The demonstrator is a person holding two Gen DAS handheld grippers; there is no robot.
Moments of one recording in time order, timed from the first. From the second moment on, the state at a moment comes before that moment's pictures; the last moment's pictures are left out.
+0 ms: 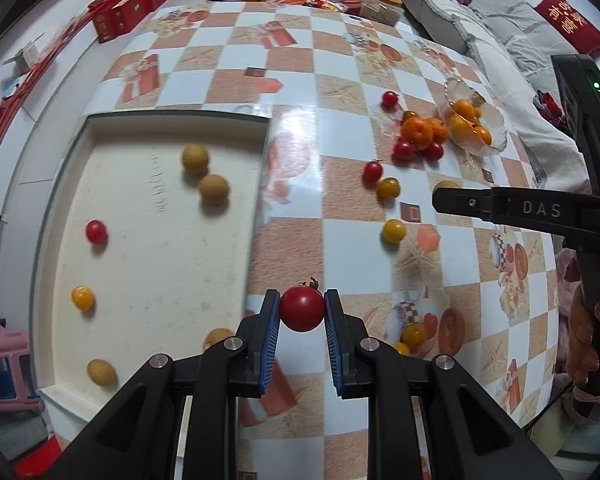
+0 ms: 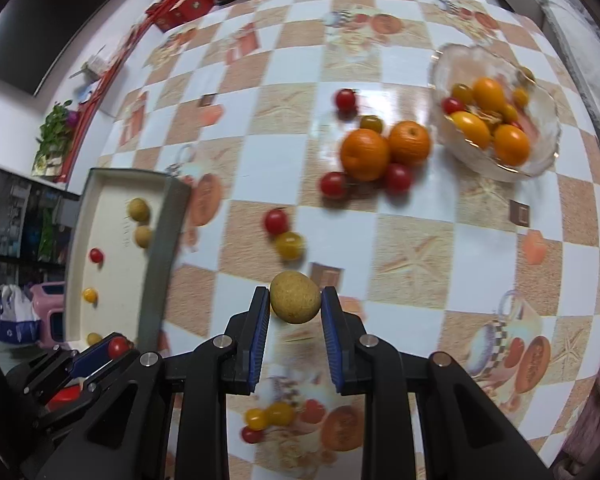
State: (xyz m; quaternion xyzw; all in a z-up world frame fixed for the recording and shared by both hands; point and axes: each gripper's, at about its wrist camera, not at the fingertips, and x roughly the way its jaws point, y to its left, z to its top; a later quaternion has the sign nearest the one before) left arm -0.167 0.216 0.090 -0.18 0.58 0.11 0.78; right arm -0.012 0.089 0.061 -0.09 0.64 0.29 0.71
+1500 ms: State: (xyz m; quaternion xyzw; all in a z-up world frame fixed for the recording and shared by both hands) left arm -0.275 0.357 0.033 -0.19 0.60 0.28 0.72; right arm -0.127 0.286 0.005 -0.27 0.63 0.39 0.62
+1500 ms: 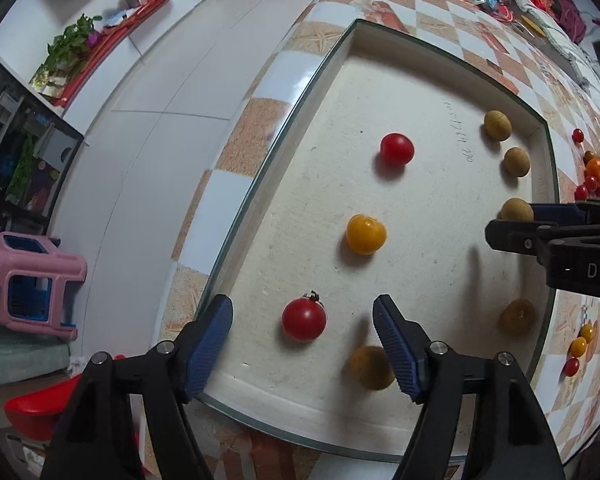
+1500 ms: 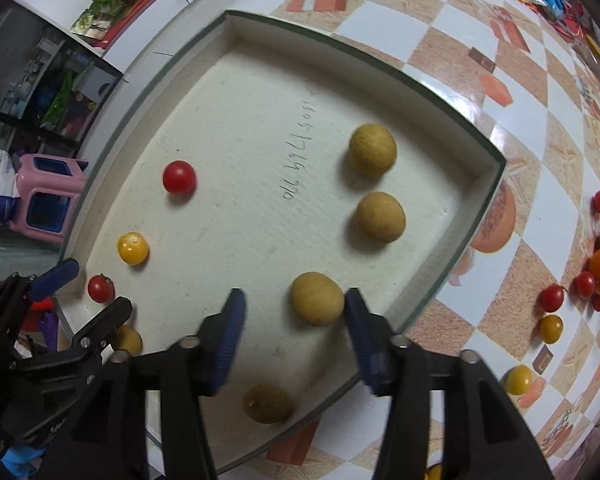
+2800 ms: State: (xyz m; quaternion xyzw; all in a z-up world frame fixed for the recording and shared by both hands) left arm -0.184 0.199 0.077 -0.09 0.63 0.10 0.77; right arm -0.073 0.012 0.023 -0.10 0.70 0.17 0.68
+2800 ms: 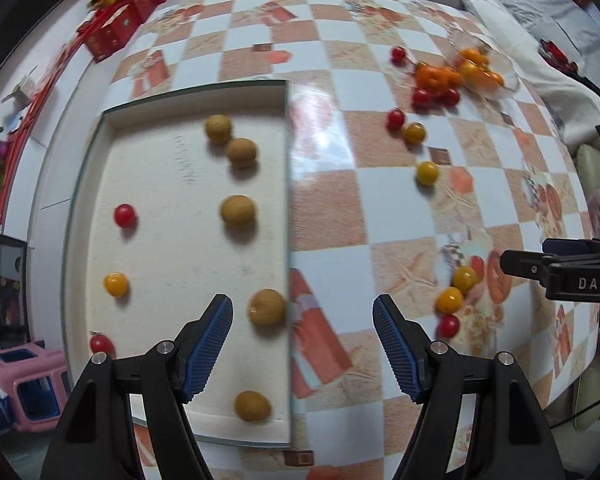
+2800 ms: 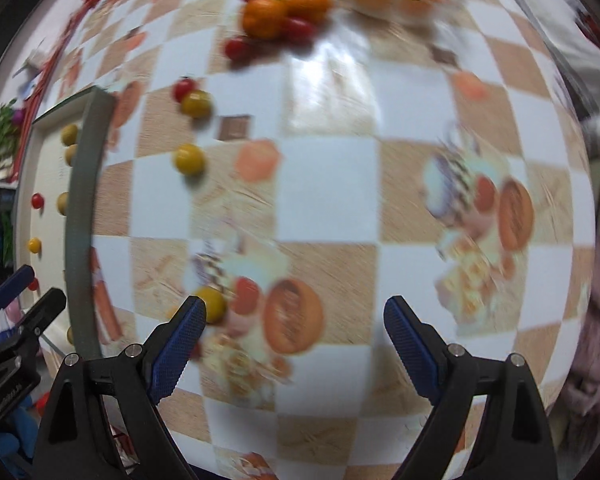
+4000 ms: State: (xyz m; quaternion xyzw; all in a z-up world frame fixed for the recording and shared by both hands) left arm -0.059 0.149 0.023 -0.12 0.63 0.10 0.76; right arm 0.063 0.058 0.014 -0.09 0.64 0.23 0.73
